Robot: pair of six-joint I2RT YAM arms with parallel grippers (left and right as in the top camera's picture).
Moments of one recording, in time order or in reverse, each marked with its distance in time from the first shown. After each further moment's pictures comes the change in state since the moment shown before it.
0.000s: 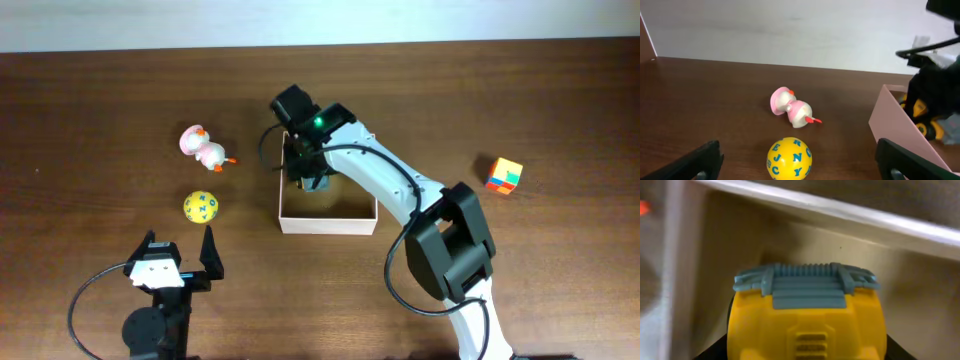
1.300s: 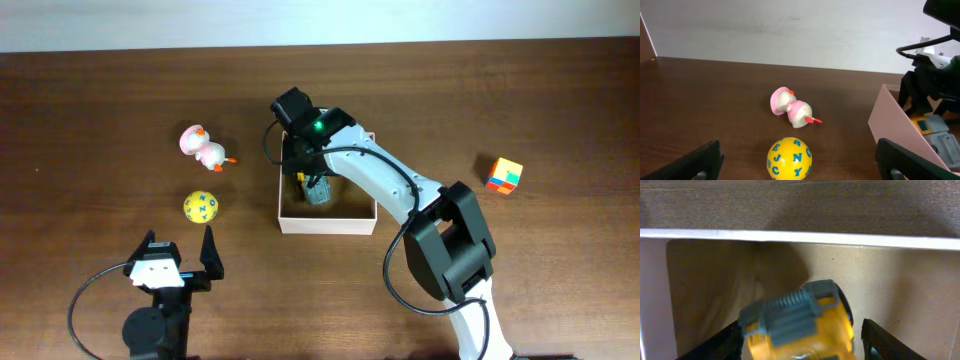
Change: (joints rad) left arm 0.000 0.000 0.000 0.000 0.000 0.000; right arm 0.001 0.000 -0.031 0.073 0.040 0.175
